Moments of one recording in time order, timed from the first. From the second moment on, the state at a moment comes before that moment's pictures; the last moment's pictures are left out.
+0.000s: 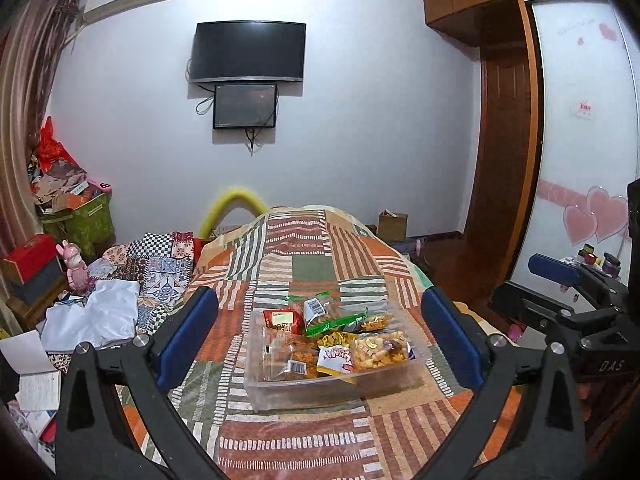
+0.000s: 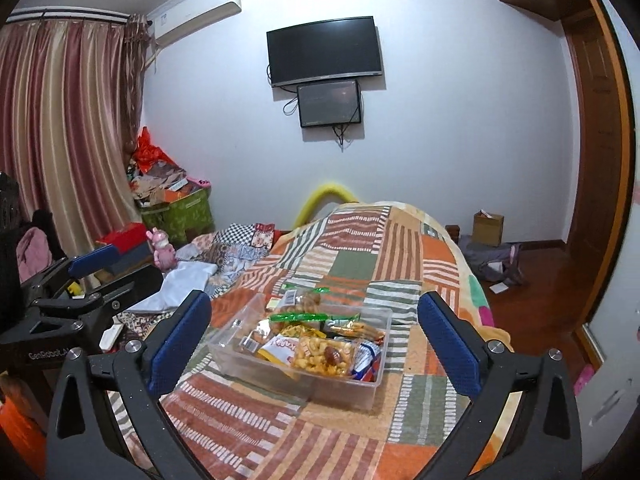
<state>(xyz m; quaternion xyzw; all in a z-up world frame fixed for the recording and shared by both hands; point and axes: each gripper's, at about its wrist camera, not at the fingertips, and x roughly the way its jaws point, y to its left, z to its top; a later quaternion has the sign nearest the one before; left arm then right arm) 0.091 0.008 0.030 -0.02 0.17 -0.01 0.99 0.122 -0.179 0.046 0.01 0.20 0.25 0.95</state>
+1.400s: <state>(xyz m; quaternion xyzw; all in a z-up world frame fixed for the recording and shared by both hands) 0.070 0.009 0.027 -0.03 0.17 -0.01 0.99 0.102 -0.181 0.041 0.00 0.19 0.25 0.95</state>
